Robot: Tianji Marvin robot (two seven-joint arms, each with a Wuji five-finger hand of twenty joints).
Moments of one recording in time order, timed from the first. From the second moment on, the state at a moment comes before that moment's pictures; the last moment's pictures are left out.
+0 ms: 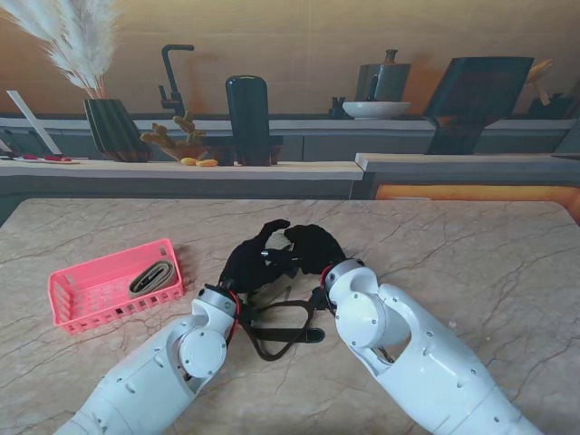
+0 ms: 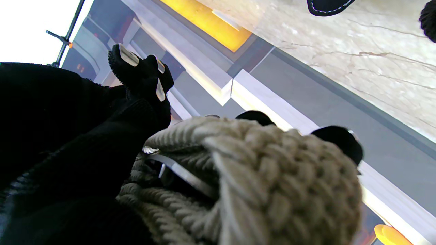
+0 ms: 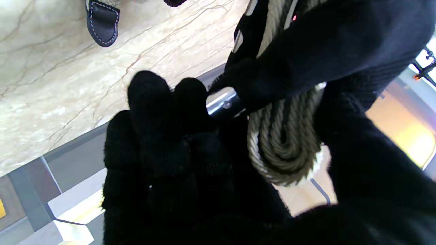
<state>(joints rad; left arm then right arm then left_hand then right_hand) 1.26 -1.26 -0.85 -1.19 0.52 -0.31 0.53 -1.29 -1.17 0.88 -1.58 -0.45 0.21 -0.10 0.70 -0.49 0.68 -0.08 0.21 0.23 0.58 0.35 1.08 0.07 1.16 0.87 1.20 0.10 1.31 0.67 1.00 0.33 1.61 0.37 0.53 -0.46 0.61 -0.14 0.86 0.22 0.77 0.38 1.19 0.24 0.79 0.40 1.08 0.26 0.92 0.66 0.51 0.35 1.27 0.66</state>
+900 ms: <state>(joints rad) 1.28 -1.26 -0.87 -1.21 0.49 -0.37 0.50 -1.46 -1.23 1.10 -1.77 0.01 0.30 -0.18 0.60 -0.47 0.56 -0.07 0.18 0.13 0.46 0.28 0.34 0.17 0.43 0.46 0.44 0.23 0.53 0.59 0.14 0.34 1.01 0.53 0.66 -0.58 0.68 -0.25 0.74 0.19 0.87 0.39 1.15 0.17 0.73 0.39 1.01 0.19 0.84 0.65 0.46 0.26 1.22 0.65</state>
